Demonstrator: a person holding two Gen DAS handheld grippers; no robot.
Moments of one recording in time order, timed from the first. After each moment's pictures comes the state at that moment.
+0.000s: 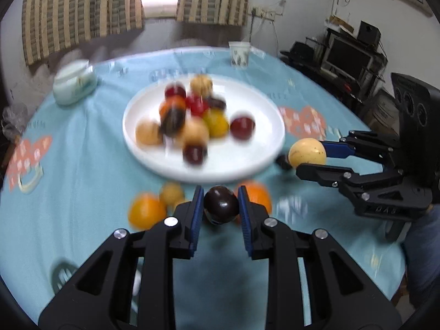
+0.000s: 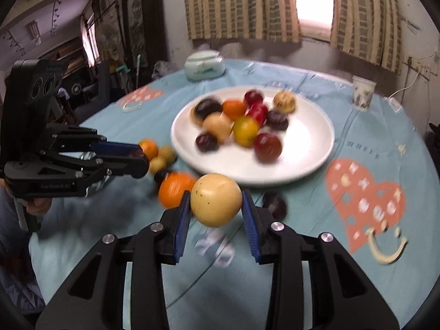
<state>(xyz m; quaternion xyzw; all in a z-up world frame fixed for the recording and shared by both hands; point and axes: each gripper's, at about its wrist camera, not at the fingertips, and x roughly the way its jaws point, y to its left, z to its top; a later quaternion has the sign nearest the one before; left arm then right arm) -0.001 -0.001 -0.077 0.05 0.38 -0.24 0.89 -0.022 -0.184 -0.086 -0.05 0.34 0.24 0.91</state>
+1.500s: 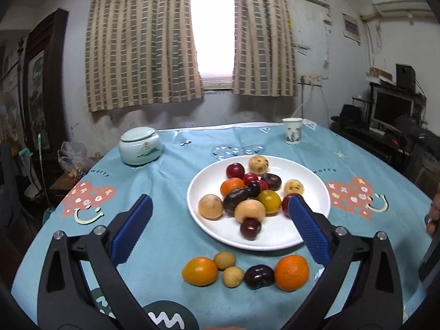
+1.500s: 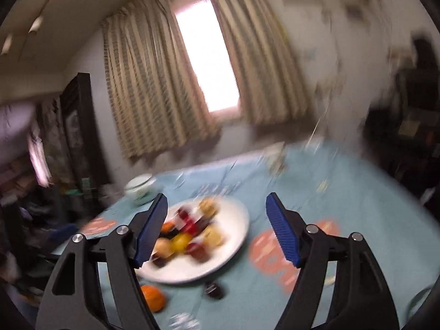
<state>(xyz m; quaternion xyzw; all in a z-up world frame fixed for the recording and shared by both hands) -0.026 0.018 -0.050 0.03 0.19 -0.09 0.98 -0.071 -0.255 -0.028 0.08 0.07 0.04 0.99</state>
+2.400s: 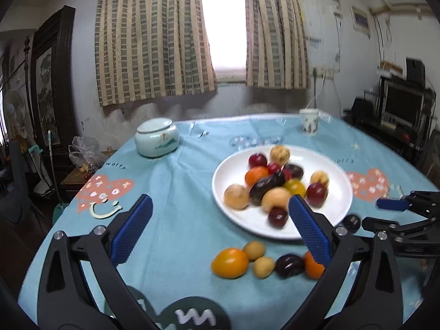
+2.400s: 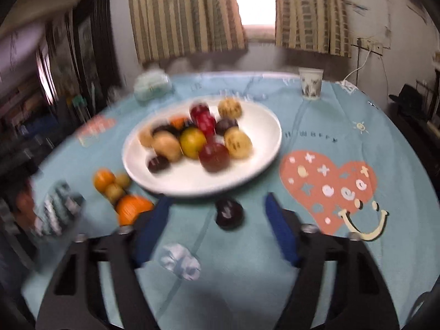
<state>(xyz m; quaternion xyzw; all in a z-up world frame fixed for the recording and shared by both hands) -0.021 0.041 -0.059 0.05 0.22 -0.07 0.97 -0.022 -0.192 -0.105 -0.02 0.35 0.12 0.93</state>
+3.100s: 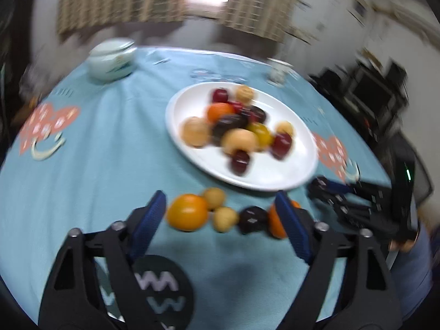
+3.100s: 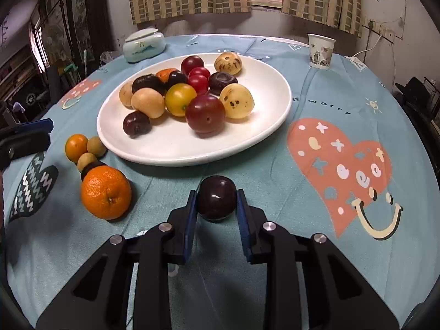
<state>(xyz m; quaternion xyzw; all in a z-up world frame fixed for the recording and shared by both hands) 0.011 0.069 -0.091 -0.07 0.40 -0.18 0.90 -0.001 -0.199 -0.129 -0.03 0.40 0.12 0.91</state>
